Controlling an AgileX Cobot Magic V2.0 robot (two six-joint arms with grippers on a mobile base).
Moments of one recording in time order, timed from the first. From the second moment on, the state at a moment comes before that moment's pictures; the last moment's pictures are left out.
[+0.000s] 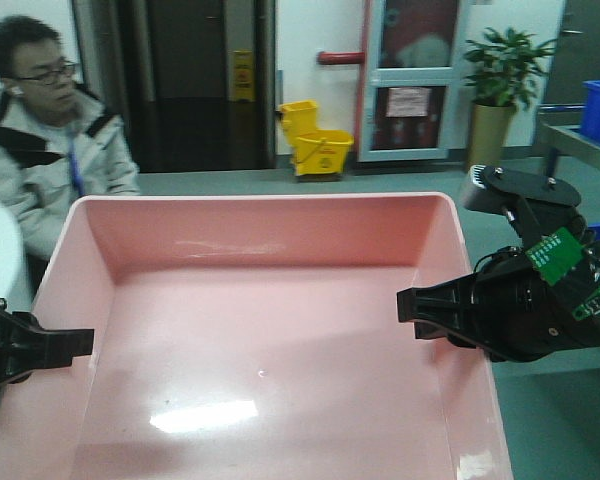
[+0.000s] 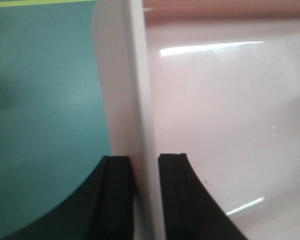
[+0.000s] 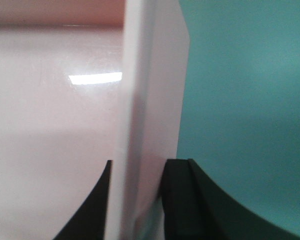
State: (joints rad) left arm -0.18 1.13 -1.04 -0.58 0.68 0.34; right arm 0.35 1.32 -1.29 0.07 0.80 0.24
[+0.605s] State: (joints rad) left arm -0.18 1.13 -1.04 -0.58 0.68 0.34; right arm 0.35 1.32 -1.29 0.07 0.80 0.24
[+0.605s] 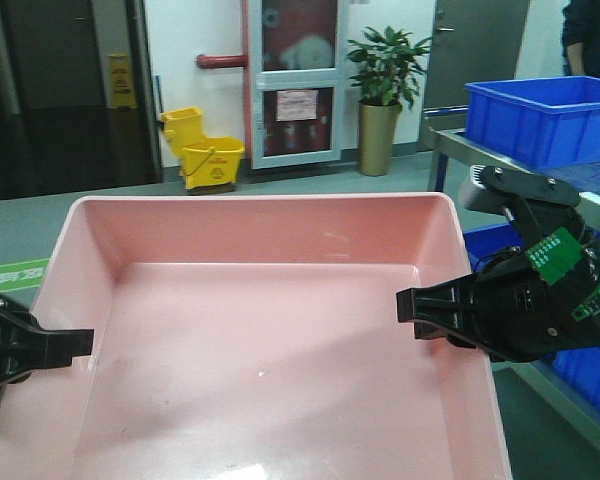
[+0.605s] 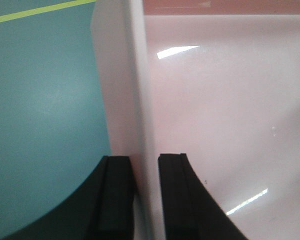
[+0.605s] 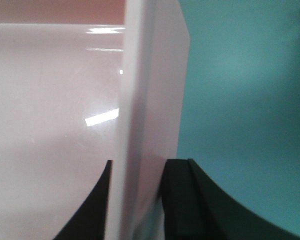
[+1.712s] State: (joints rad) left arm -0.18 1.13 -1.04 -0.58 0.69 0.34; right arm 0.35 1.32 -1.29 0.07 0.80 0.24
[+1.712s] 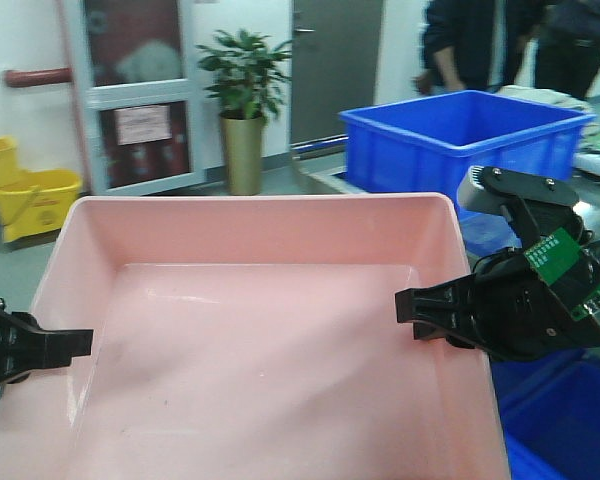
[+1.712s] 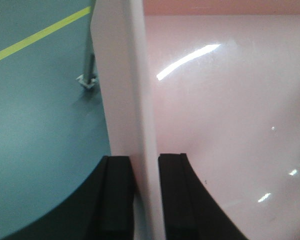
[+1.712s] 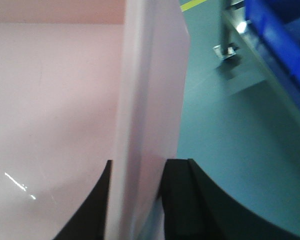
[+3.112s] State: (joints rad) left arm -0.18 1.14 -1.04 -0.58 0.68 0.34; right arm 0.35 1.32 -1.29 0.07 0.80 0.24
